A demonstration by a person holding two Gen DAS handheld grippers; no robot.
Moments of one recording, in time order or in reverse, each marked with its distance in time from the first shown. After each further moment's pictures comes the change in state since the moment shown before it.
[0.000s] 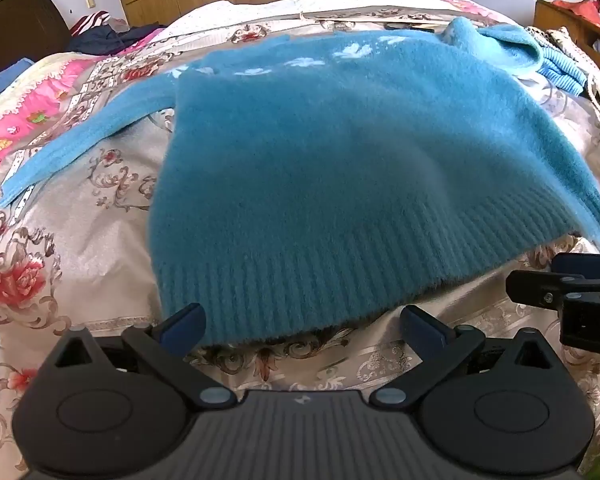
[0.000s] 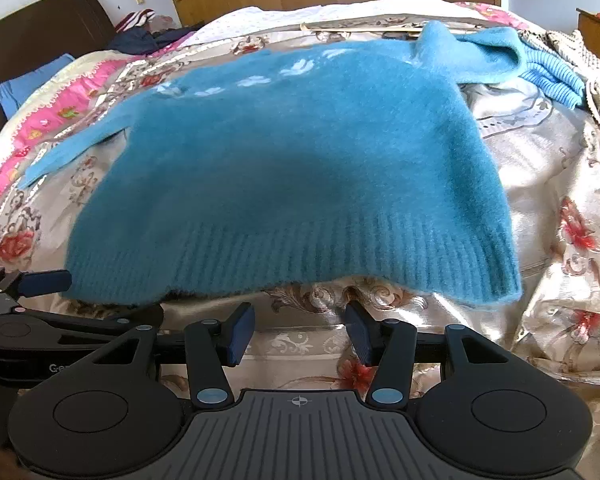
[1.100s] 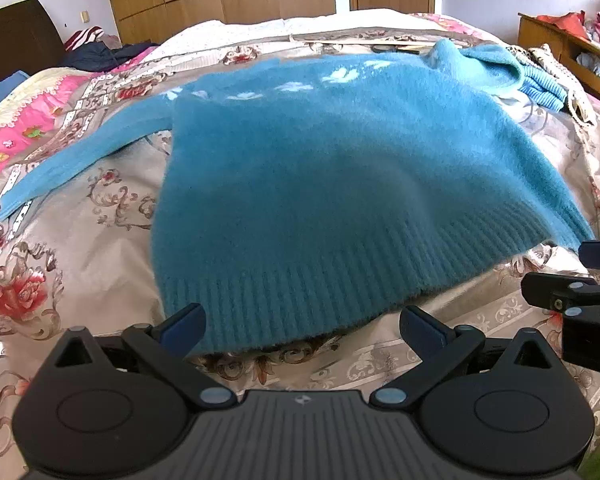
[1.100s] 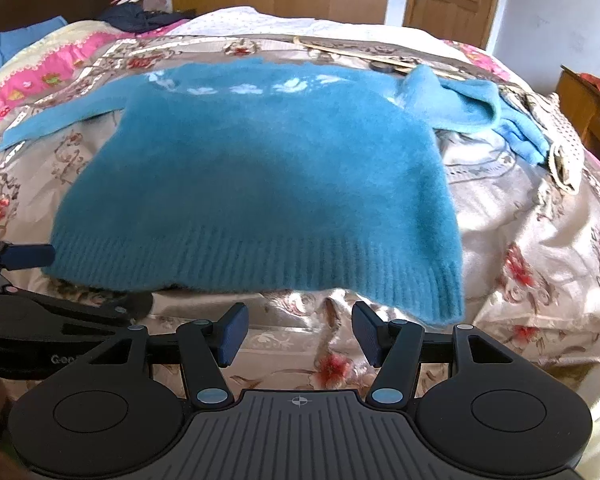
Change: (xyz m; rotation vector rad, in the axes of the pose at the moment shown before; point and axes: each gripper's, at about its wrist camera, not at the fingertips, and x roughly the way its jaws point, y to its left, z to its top) left arm -0.018 0.003 0.001 0.000 -0.052 -0.046; right arm -0.024 0.042 0.006 -0.144 -0.018 -0.184
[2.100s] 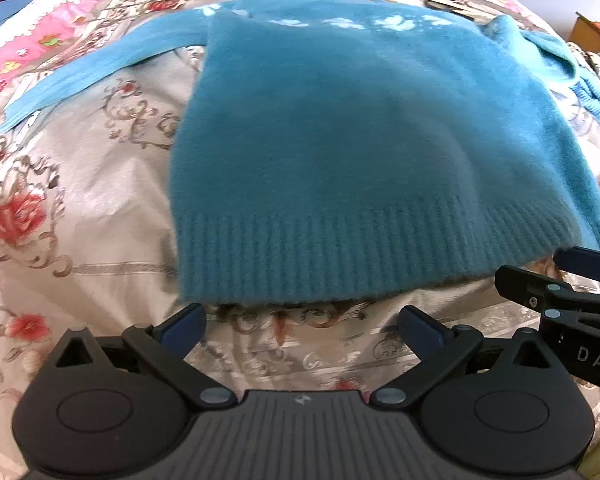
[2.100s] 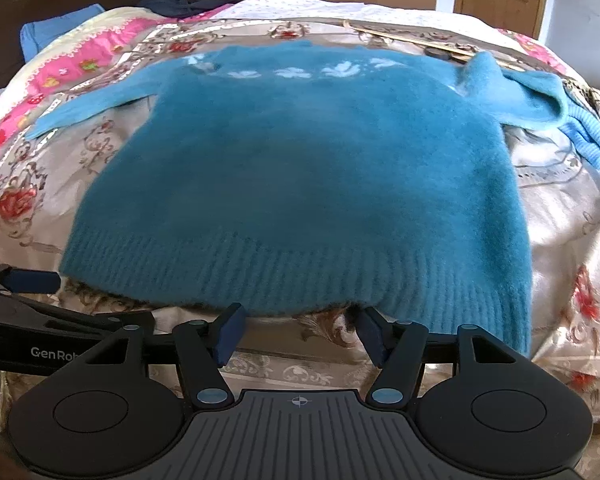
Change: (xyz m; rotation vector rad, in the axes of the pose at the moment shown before) left arm 0.019 0.021 0.006 -0.174 0.214 0.016; right arm 0.036 -0.004 0.015 -0.044 0.044 0.165
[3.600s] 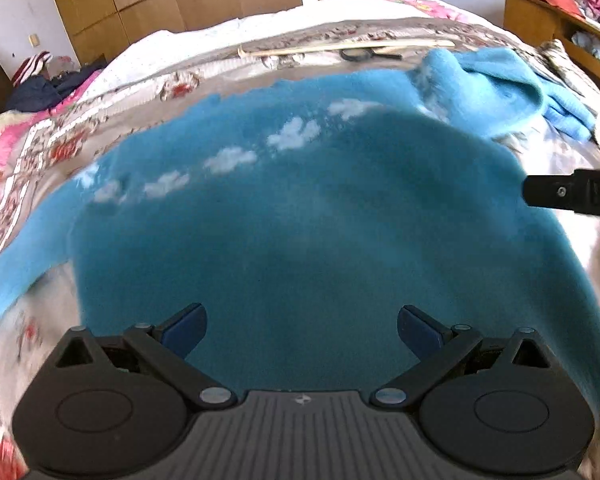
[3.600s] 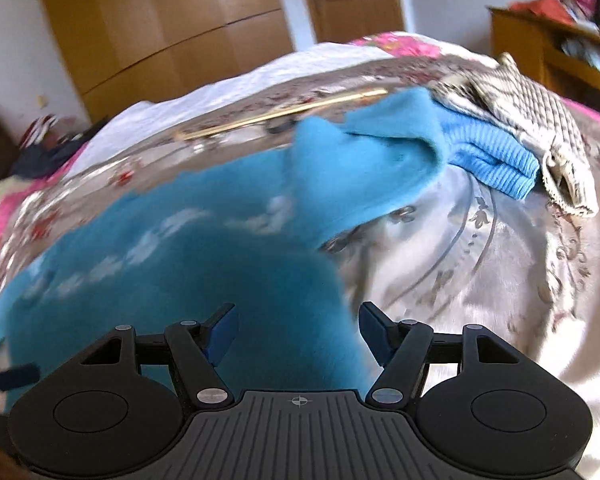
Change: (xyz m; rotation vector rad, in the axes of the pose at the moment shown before) left arm 0.050 -0.094 0.146 0.278 -0.182 -0.021; right arm 0.061 -0.185 0.118 0.457 -0.200 -0.133
